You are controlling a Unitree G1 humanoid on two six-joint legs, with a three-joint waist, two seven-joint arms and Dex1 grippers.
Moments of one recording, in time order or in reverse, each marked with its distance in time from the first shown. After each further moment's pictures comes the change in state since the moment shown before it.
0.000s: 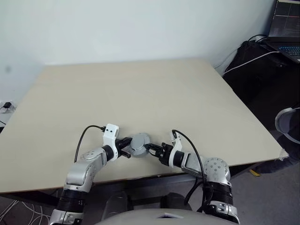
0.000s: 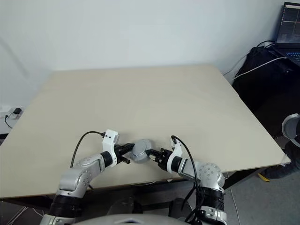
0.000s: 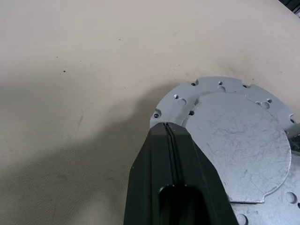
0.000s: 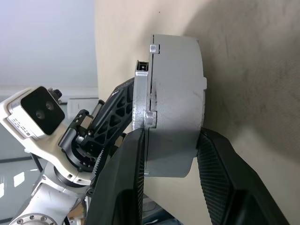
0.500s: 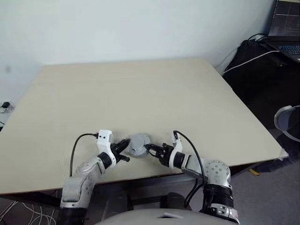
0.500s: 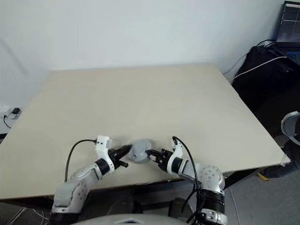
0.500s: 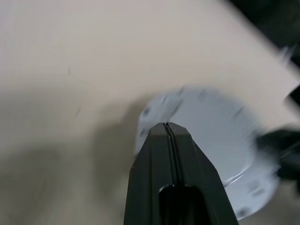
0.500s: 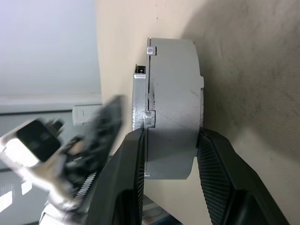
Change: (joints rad) left arm 0.209 -0.123 0.124 -0.208 -0.122 -0.082 0.030; right arm 0.026 0.000 -0.003 -0.006 0.068 -0.035 -0.046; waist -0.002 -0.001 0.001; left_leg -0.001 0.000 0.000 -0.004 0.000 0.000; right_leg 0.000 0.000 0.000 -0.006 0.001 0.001
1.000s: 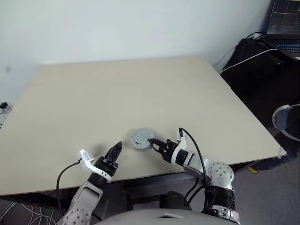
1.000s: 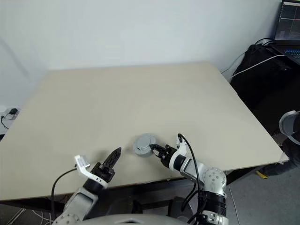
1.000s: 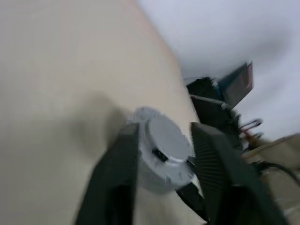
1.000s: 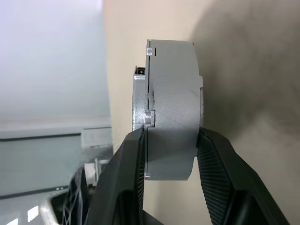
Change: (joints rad) left arm 0.322 -0.219 0.113 -0.122 -0.512 0.006 0.107; right arm 0.008 0.001 -0.009 -0.028 0.123 -0.078 -0.076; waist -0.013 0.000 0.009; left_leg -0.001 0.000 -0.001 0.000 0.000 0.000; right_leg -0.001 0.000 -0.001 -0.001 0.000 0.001
